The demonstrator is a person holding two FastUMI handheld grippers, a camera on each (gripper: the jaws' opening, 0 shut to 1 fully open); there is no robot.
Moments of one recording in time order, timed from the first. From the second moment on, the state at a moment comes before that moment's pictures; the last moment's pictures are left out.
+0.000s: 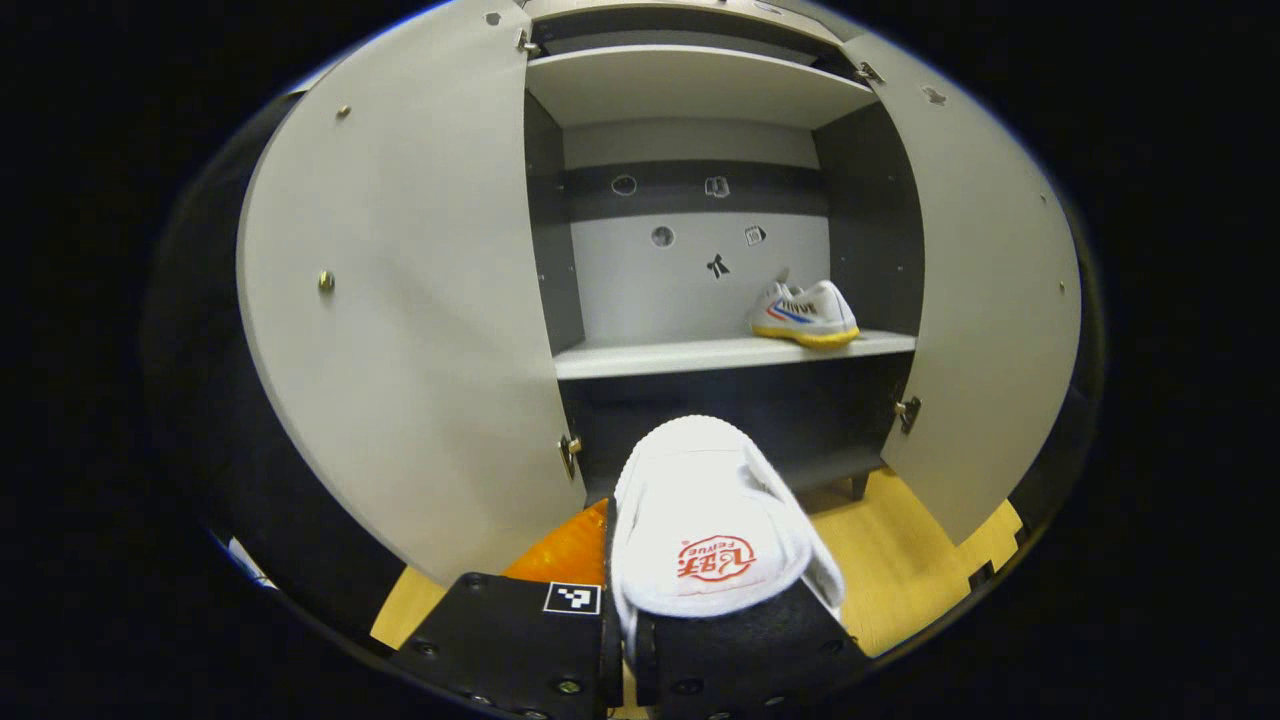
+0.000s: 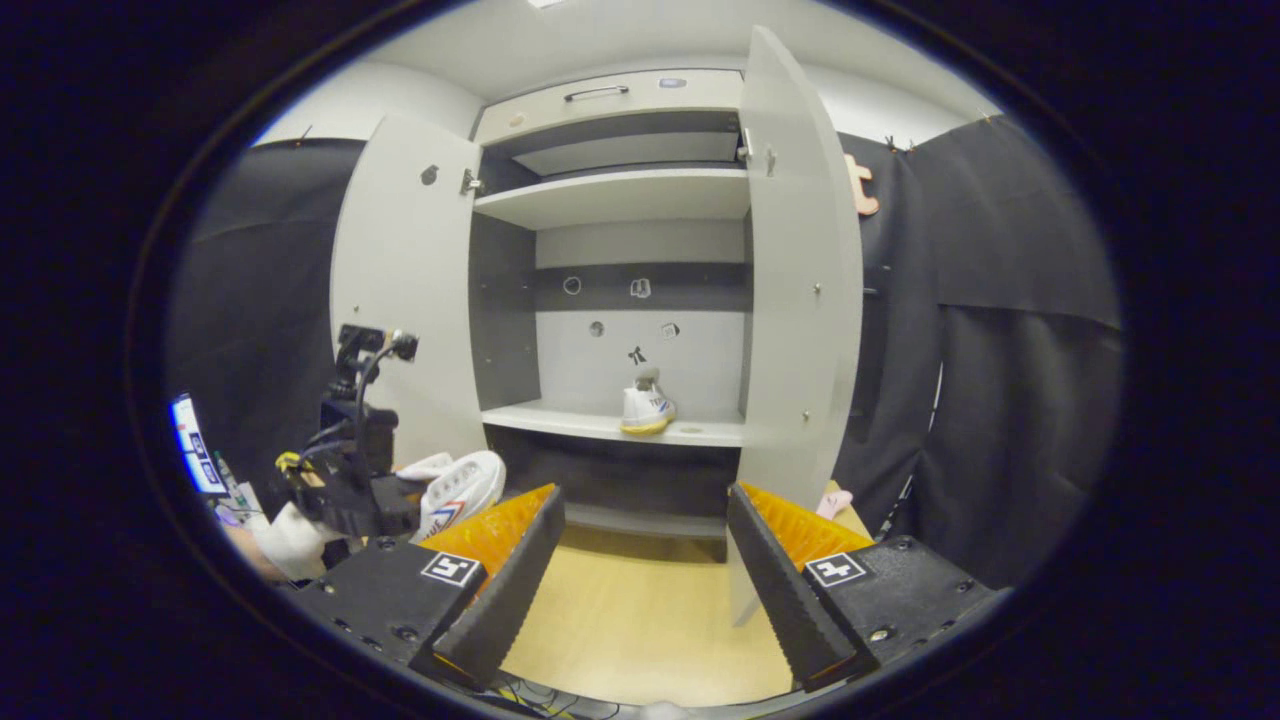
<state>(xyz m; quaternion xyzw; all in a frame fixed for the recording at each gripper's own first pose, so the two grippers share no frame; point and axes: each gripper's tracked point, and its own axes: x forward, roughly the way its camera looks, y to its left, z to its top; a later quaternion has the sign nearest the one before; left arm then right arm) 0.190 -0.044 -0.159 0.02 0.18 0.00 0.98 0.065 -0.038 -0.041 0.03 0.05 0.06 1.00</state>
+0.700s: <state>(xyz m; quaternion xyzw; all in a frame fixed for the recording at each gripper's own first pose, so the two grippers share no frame) 0.397 -0.104 -0.076 0.03 0.12 0.00 0.99 0.107 -0.041 -0.046 0.01 0.07 0.10 0.99</state>
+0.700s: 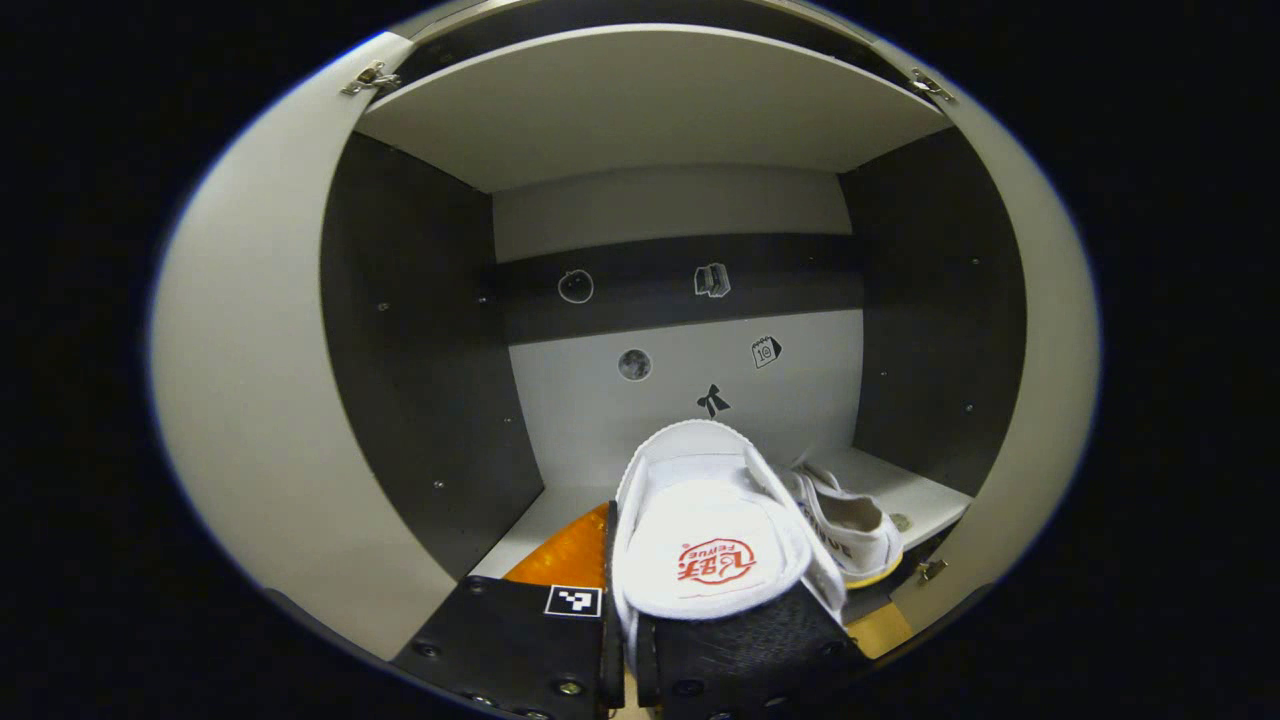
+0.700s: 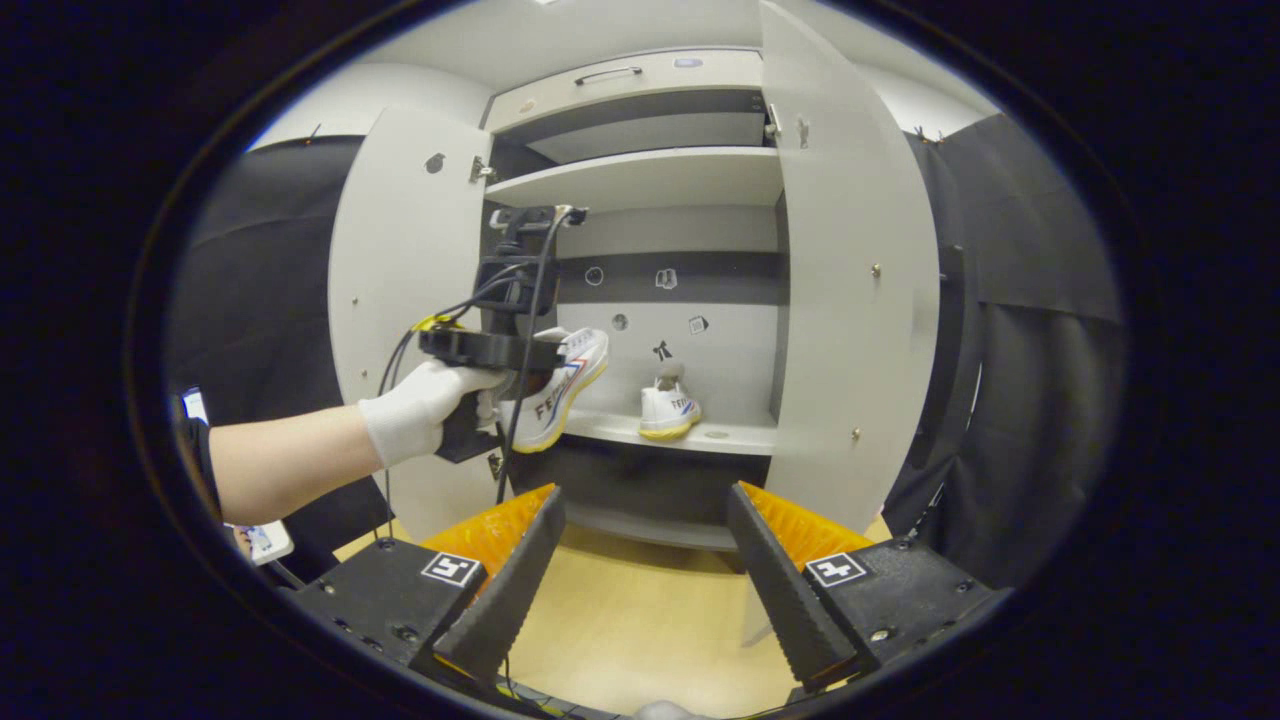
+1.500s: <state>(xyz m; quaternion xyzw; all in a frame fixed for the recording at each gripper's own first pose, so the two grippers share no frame) 0.470 -0.098 -0.164 0.05 0.26 0.01 0.97 0.117 -0.049 -0.059 0.00 0.11 0.10 0.99</state>
